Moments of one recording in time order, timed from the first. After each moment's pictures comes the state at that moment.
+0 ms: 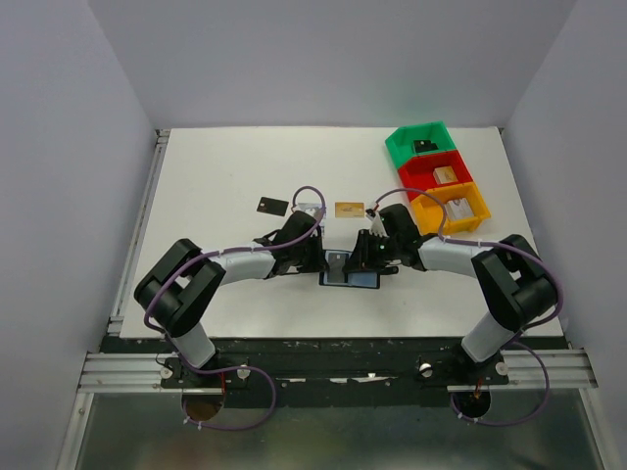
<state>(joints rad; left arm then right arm) -0.71 1.67 0.80 0.05 0.15 -0.72 0.51 1.65 0.74 0.05 -0.48 0.60</state>
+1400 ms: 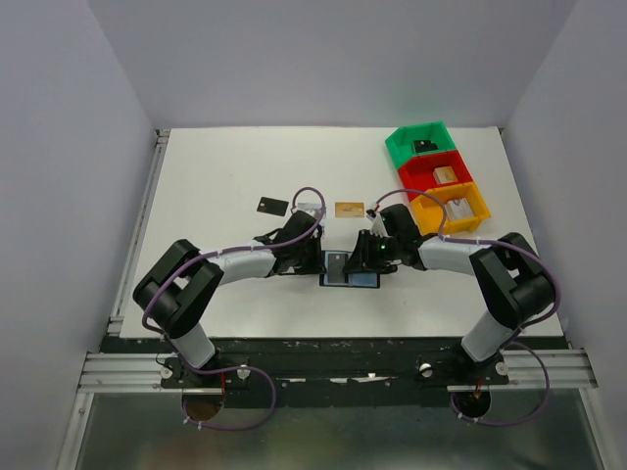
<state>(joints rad) -0.72 1.65 0.83 -0.04 0.14 -0.72 0.50 1.67 0.74 0.06 -0.51 0.60</state>
